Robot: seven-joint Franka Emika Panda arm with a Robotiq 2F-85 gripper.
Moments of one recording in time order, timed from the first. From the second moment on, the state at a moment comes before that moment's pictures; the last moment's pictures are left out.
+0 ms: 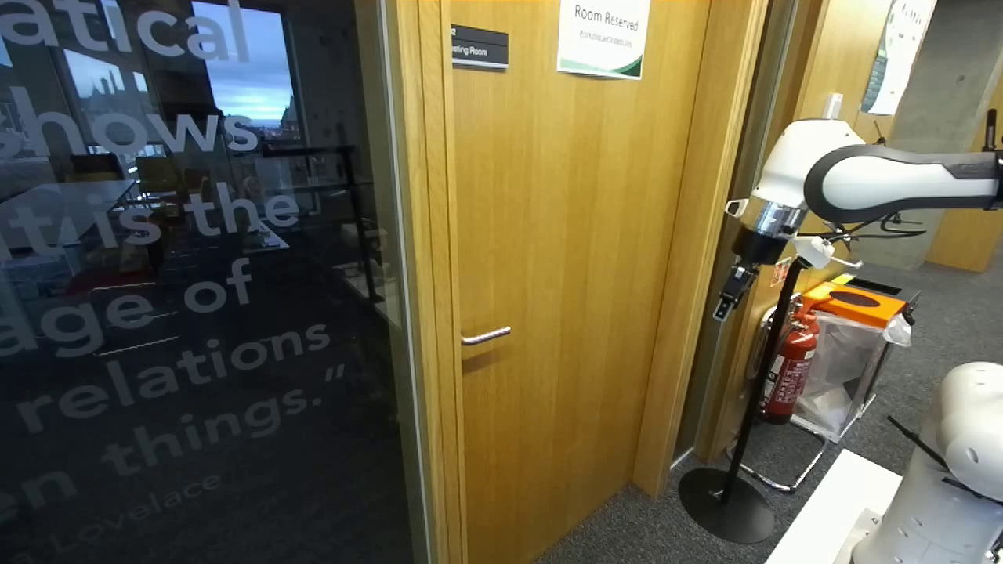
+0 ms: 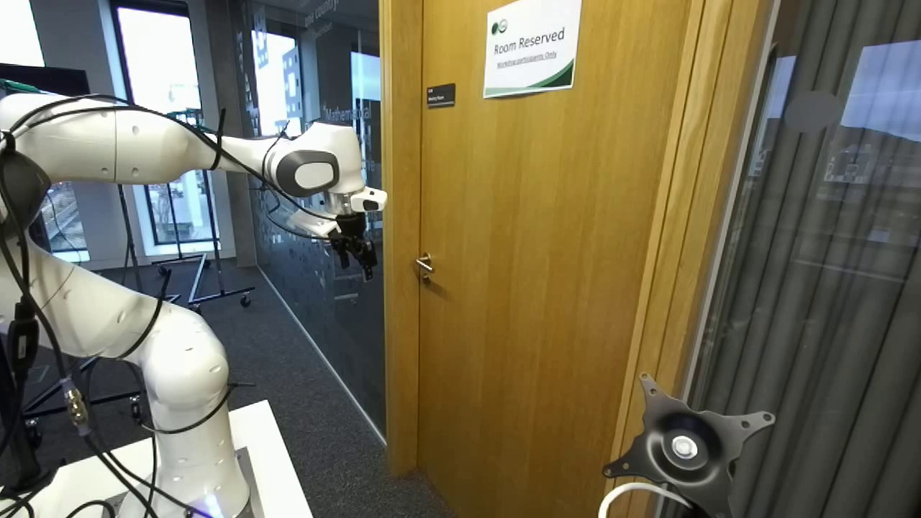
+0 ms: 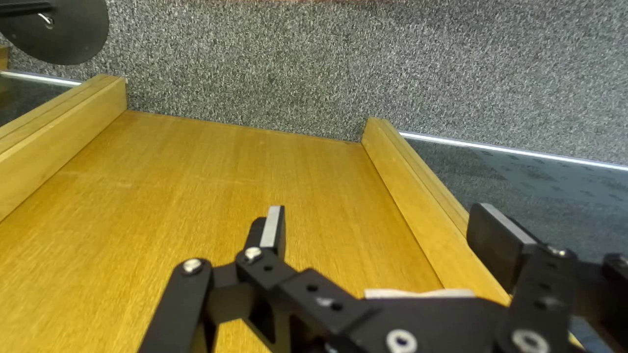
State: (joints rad) arm 0.14 -0.80 -0.01 -2.52 0.12 1.91 -0.09
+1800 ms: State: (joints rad) arm 0.27 -0.47 0.32 -2.39 0.76 2.32 0.26
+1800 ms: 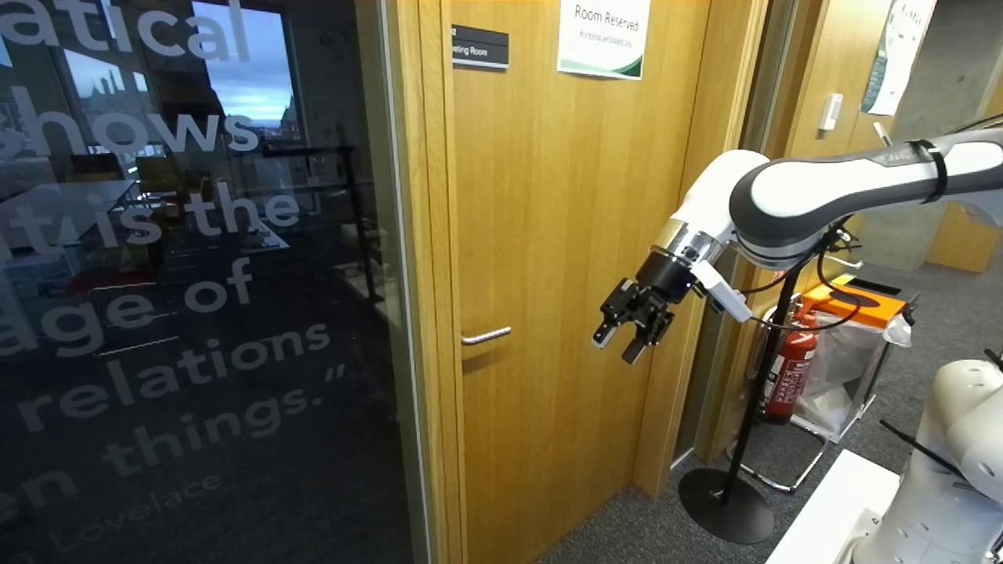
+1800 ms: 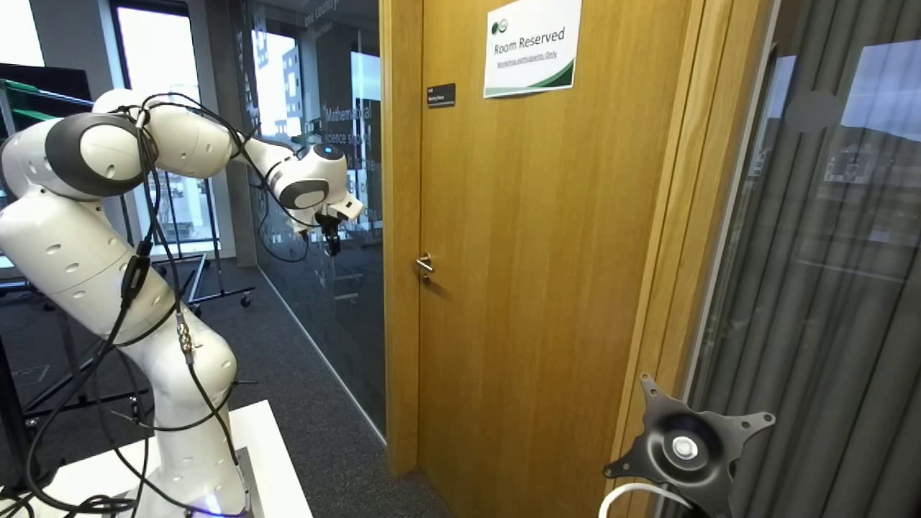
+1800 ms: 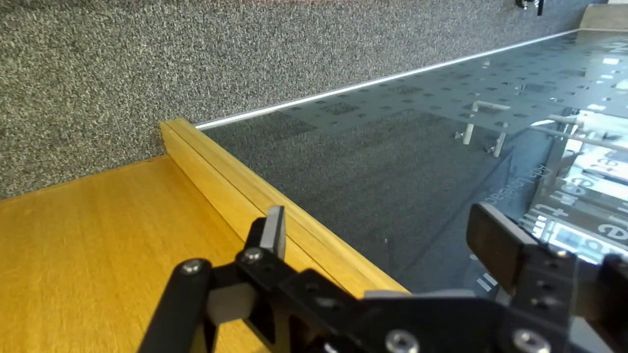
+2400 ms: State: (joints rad) arm 0.27 -0.42 0.33 -2.37 0.76 2.39 0.40
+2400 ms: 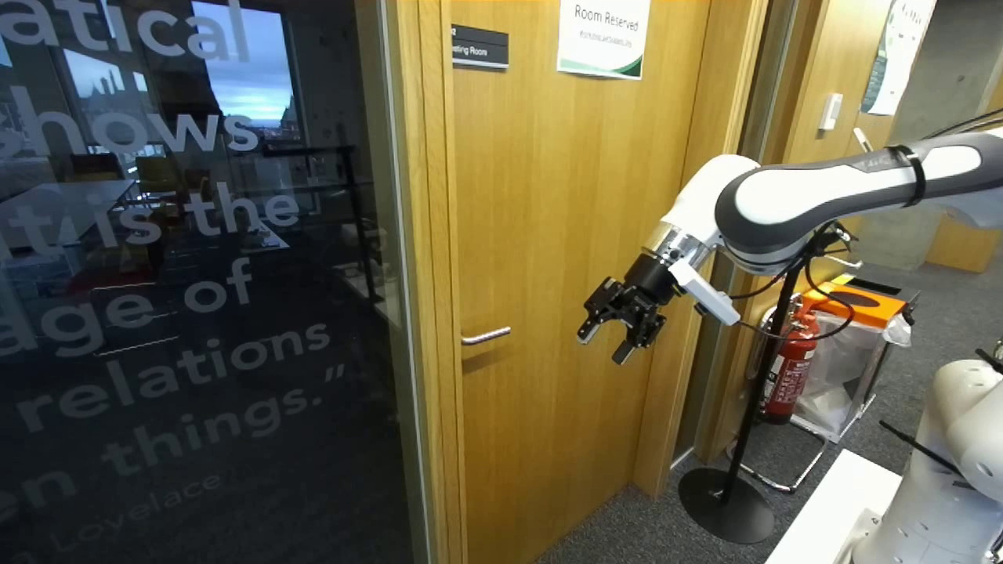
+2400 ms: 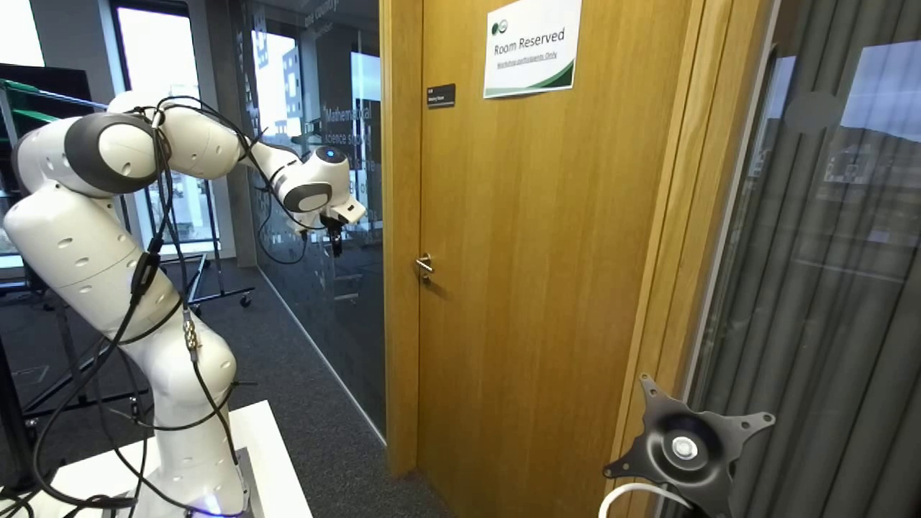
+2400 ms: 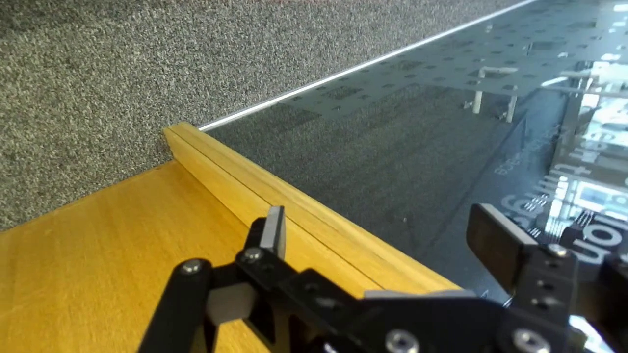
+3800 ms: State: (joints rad) arm 0.09 -0.11 0.46 -2.26 0.38 2.93 1.31
